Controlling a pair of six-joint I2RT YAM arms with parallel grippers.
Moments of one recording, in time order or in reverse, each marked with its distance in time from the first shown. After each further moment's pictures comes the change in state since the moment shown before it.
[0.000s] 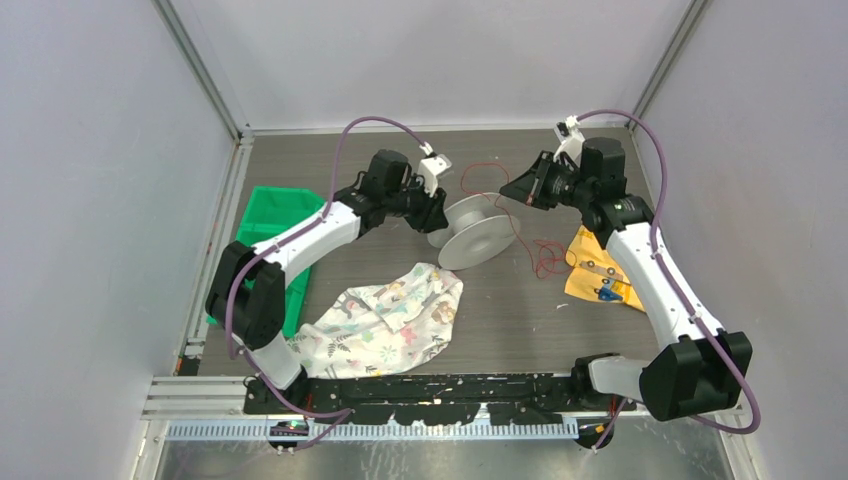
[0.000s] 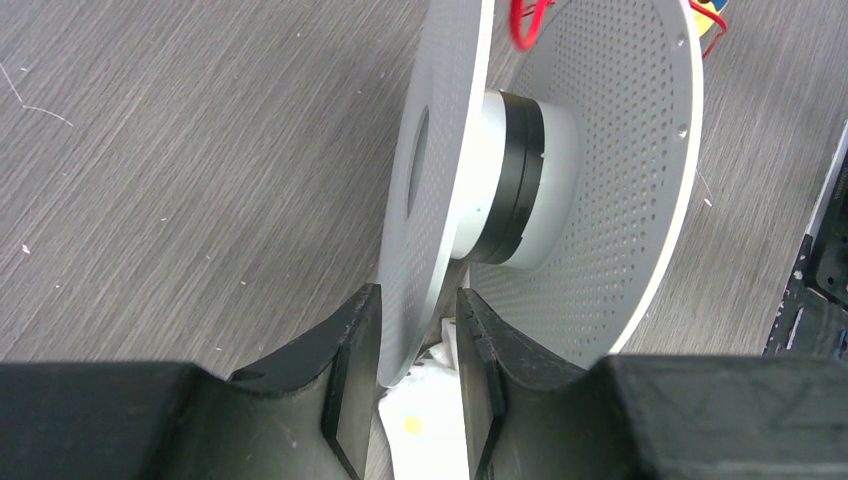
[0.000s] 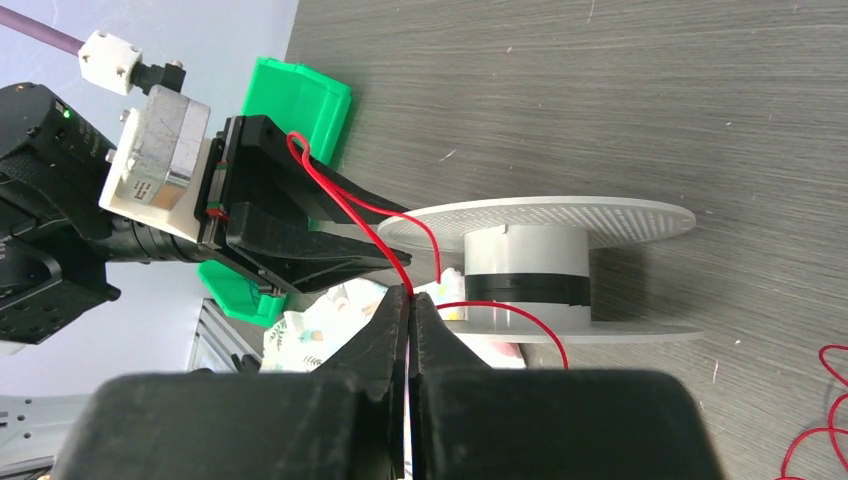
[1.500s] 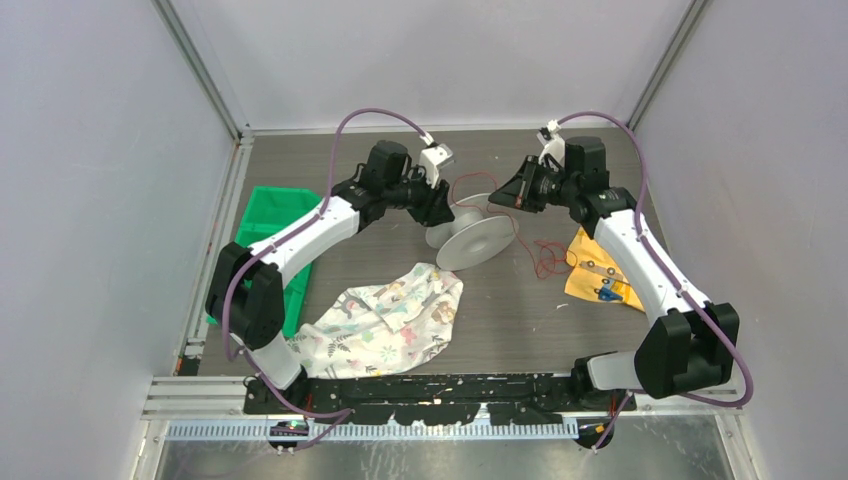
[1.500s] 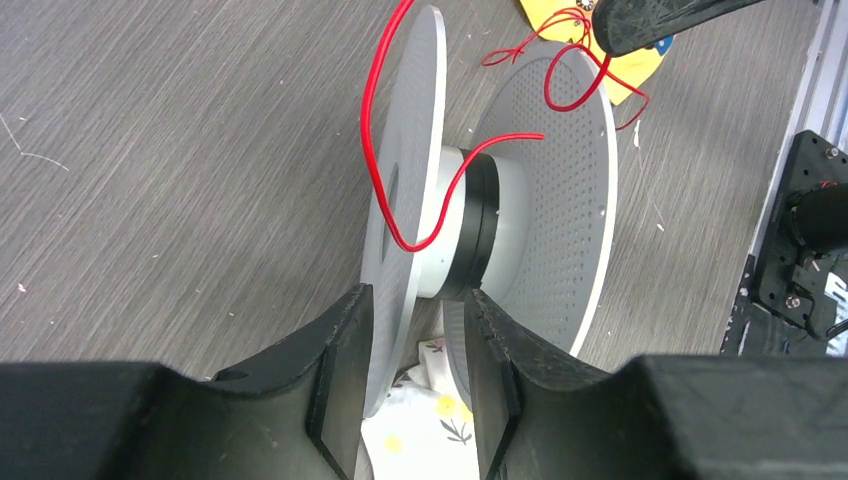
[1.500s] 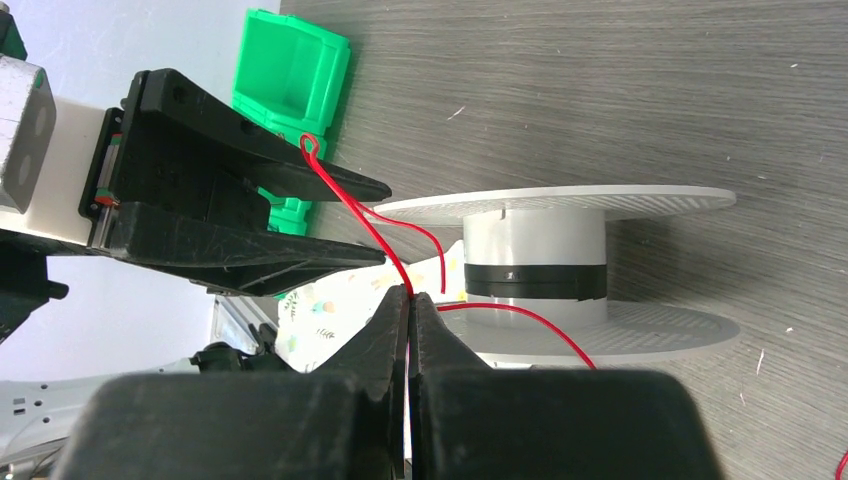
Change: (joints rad) left arm 0.000 0.000 0.067 -0.016 0.048 -0.050; right arm 0.035 0.106 0.018 -0.019 -0.041 0.019
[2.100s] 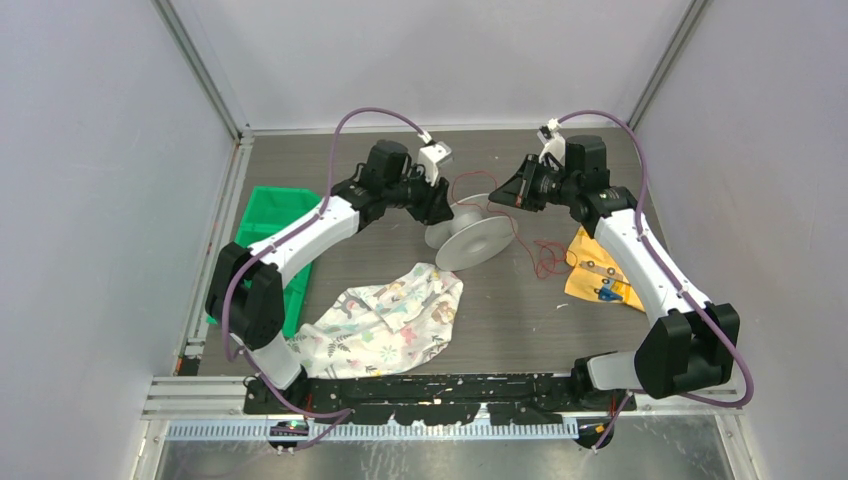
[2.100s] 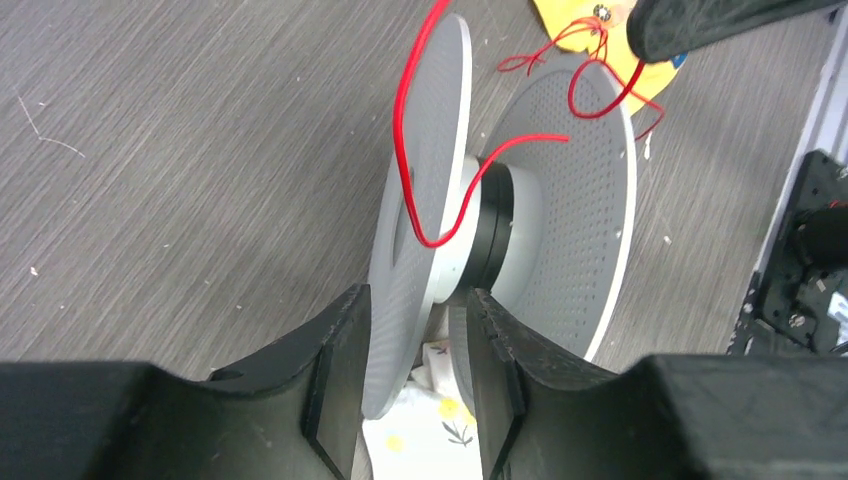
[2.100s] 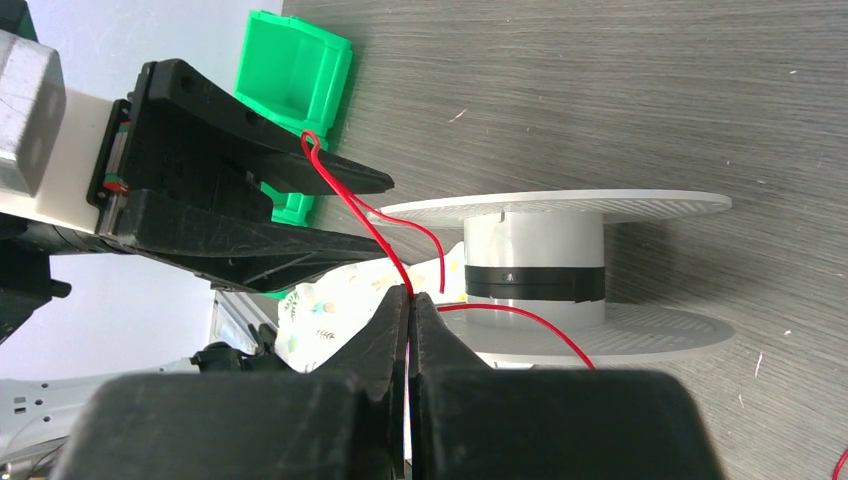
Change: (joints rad) left arm 0.000 -0.001 0.004 -0.016 -0.037 -0.006; right arm 0.003 0.000 0.013 -0.008 0.001 -0.005
